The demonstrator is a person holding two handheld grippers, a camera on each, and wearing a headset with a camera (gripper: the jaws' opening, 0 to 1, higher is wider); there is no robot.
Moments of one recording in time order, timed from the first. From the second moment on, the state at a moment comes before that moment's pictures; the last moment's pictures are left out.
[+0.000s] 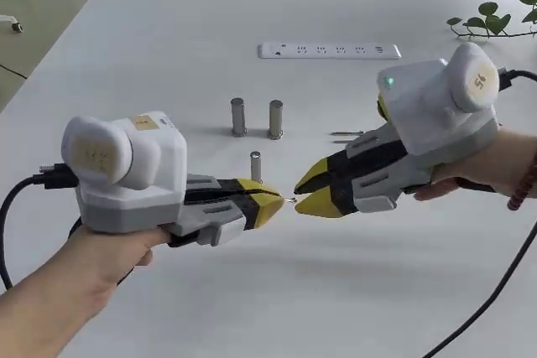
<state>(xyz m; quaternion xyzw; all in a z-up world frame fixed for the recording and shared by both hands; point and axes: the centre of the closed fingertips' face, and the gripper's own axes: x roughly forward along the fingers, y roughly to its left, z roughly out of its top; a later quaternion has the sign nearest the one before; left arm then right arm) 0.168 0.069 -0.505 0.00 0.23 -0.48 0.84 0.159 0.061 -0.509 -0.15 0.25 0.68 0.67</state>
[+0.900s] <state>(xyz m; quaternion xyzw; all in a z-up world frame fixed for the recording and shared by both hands) 0.137 0.054 -0.492 0.00 0.20 -0.57 0.80 0.125 0.061 -0.508 -0.15 0.26 0.73 0.61</state>
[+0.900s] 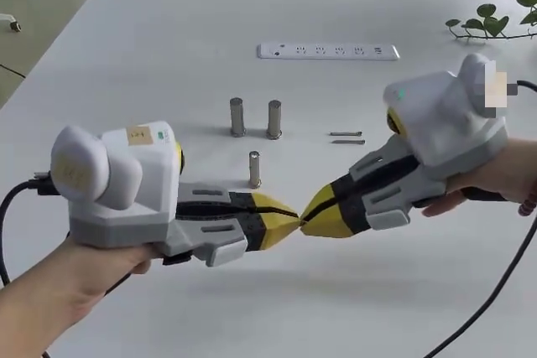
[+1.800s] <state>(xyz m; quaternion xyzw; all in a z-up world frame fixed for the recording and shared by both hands) 0.175 0.085 -0.509 0.03 0.19 -0.47 0.86 0.161 0.047 -0.531 -0.31 0.30 0.66 0.61</state>
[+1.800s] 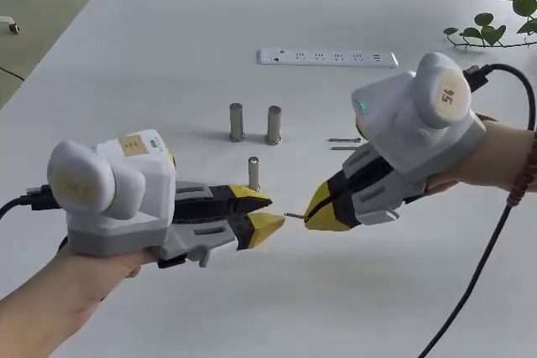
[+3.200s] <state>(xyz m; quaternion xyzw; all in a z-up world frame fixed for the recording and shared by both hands) 0.267 0.103 -0.577 0.05 0.23 -0.33 0.92 0.247 0.064 -0.564 -0.34 0.41 0.56 0.64</state>
